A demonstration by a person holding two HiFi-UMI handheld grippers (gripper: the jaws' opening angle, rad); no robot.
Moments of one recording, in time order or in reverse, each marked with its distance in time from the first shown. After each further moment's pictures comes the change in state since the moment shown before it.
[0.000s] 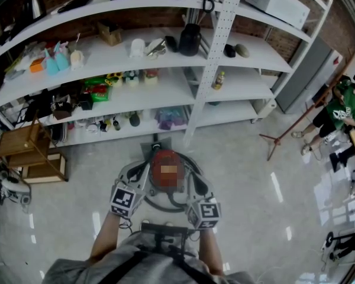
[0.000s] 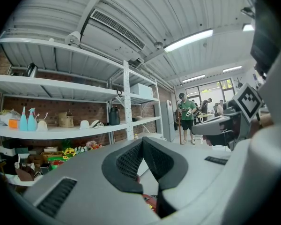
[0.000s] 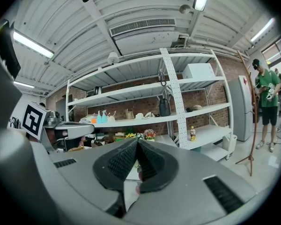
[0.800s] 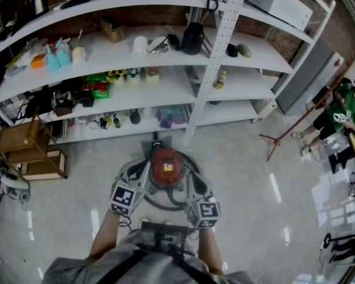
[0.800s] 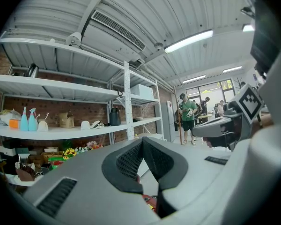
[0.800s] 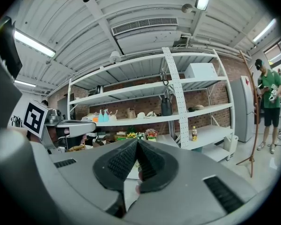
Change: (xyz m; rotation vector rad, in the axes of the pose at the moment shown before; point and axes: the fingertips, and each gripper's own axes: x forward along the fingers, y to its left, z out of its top) left arm -0.004 0.004 0.000 -0.006 -0.006 0.004; right arm 0.001 0.011 -0.001 -0.006 0.011 0.008
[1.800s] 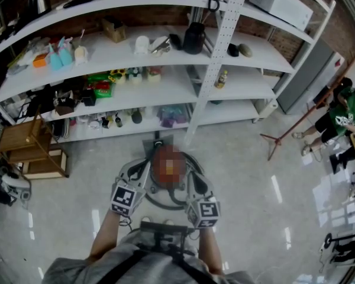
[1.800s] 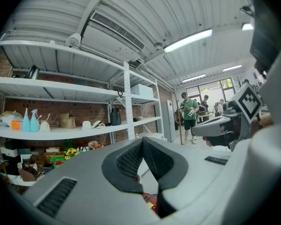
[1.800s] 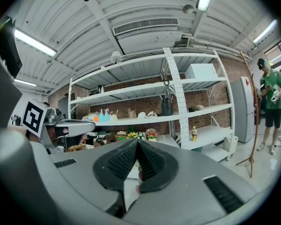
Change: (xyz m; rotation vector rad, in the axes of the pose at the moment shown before) left arm -0.011 -0.006 -0.002 0.002 0.009 0.009; right arm -0.008 0.004 -0.002 -0.011 -0.002 0.004
